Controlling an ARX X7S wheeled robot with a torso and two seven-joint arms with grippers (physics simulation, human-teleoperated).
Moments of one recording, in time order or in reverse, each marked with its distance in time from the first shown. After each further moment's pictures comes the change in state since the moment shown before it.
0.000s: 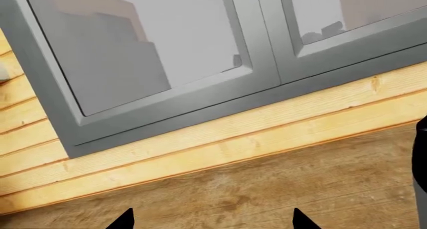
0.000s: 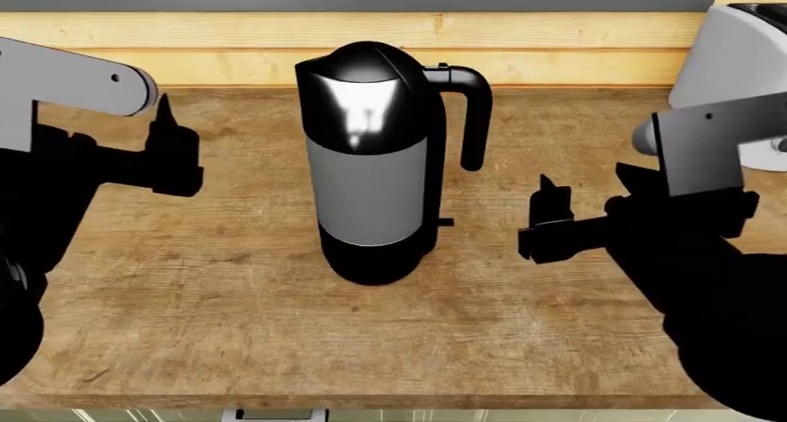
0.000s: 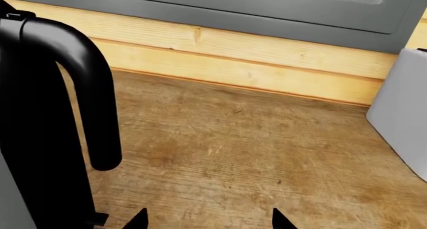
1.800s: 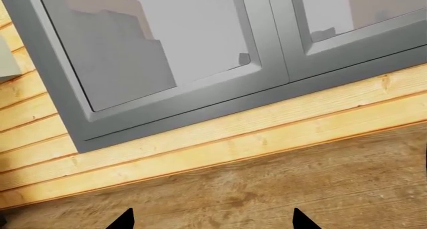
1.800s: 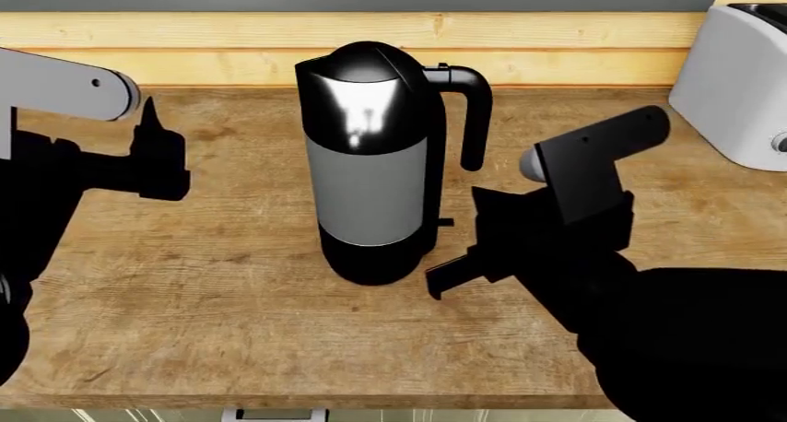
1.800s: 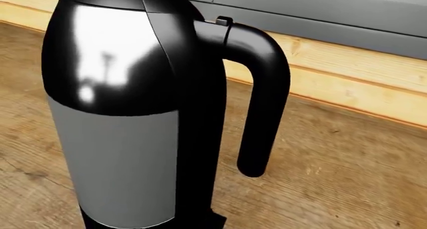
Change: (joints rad) left arm 0.019 -0.085 0.041 0.003 -0.064 0.096 -0.055; right arm 0.017 -0.108 -0.198 -0.058 -0.071 -0.093 -0.145
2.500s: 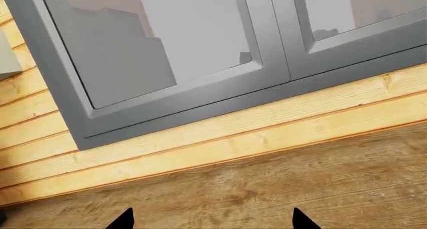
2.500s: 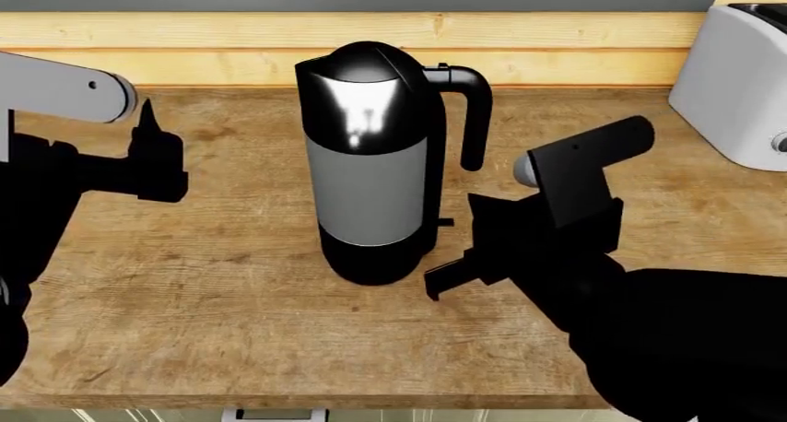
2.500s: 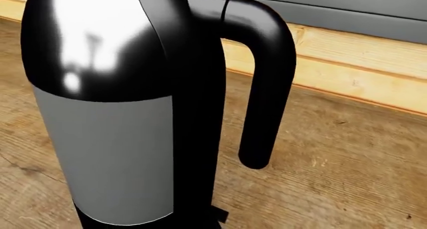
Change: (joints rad) left arm 0.014 -0.020 0.012 0.000 0.001 0.033 0.001; right arm -0.032 0.009 -0.036 0.024 -0.088 -0.047 -0.082
